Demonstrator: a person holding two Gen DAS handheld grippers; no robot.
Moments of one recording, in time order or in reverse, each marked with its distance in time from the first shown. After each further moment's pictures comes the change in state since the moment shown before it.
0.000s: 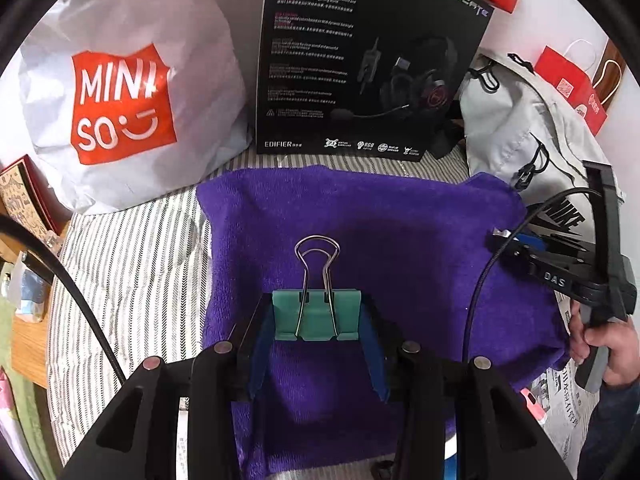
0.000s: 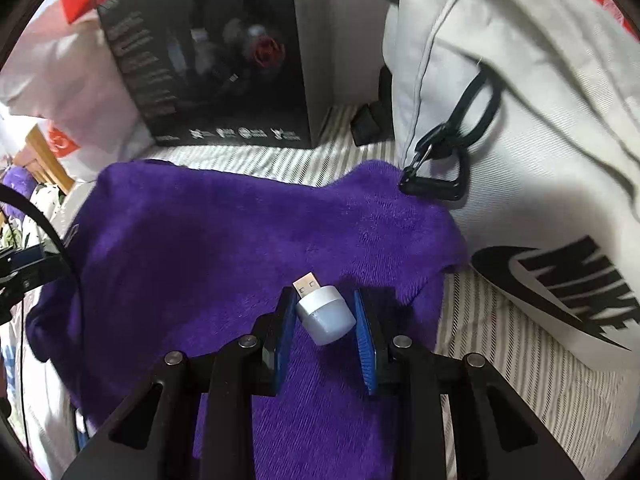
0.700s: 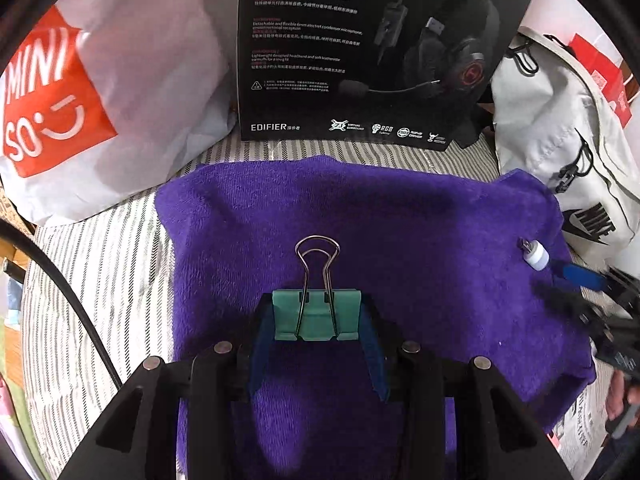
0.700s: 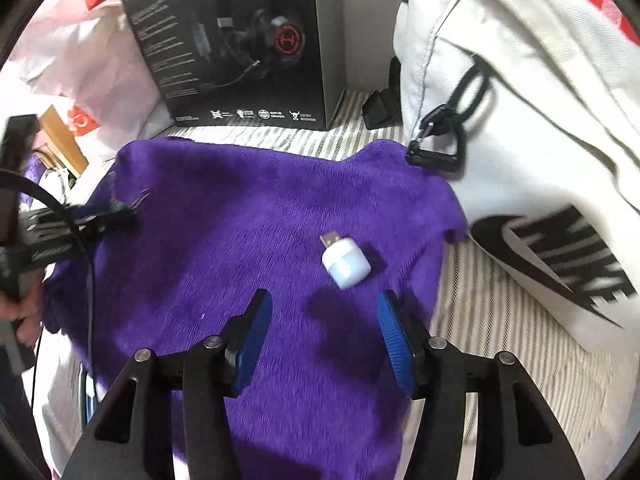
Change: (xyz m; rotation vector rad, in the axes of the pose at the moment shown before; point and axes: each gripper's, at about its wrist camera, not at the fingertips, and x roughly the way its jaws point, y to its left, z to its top) left arm 0.061 -0.003 0.027 -0.008 0.074 0.011; right arm -0.030 0.009 -0.012 -0.035 0.031 0.026
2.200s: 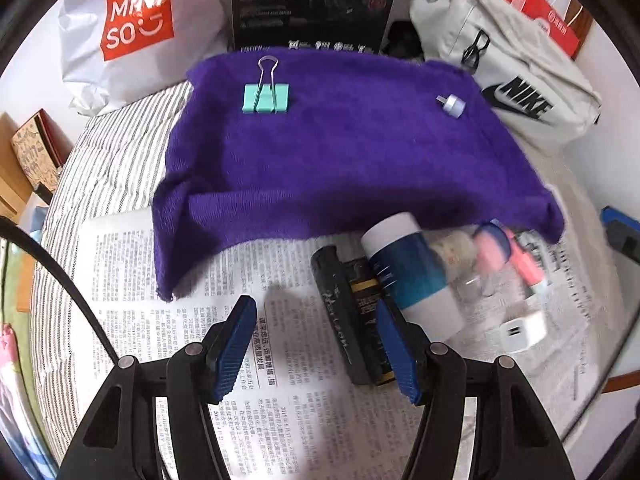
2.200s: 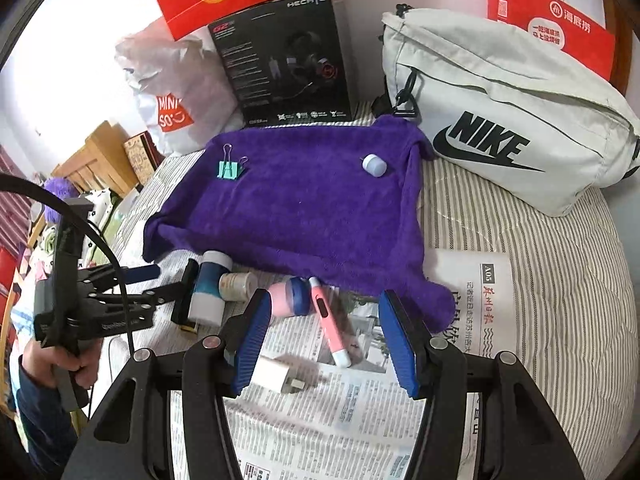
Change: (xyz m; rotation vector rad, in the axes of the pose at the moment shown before) left arm -0.081 -0.044 -0.165 0.050 0.057 0.050; right arm -0.137 0.024 -0.133 0.087 -0.111 0.082
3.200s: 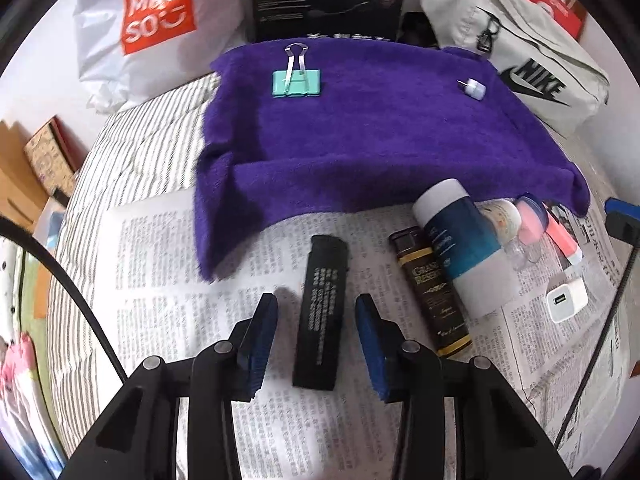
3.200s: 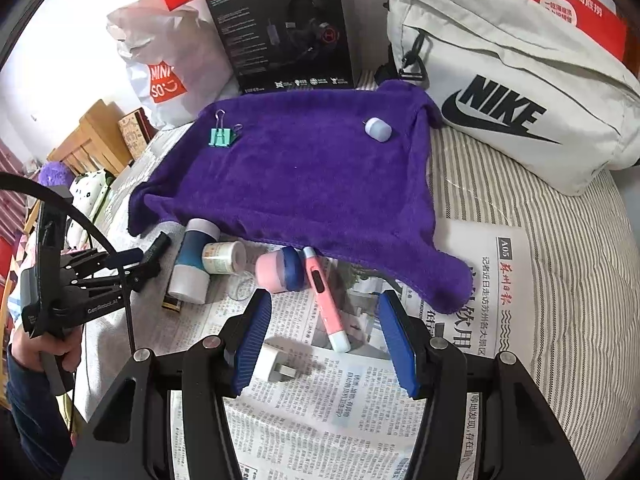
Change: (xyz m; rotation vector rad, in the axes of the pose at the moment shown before) left arm -0.001 0.013 -0.024 0.055 -0.028 0.057; right arm 0.030 -0.004 -0.014 -0.012 0.075 -0.004
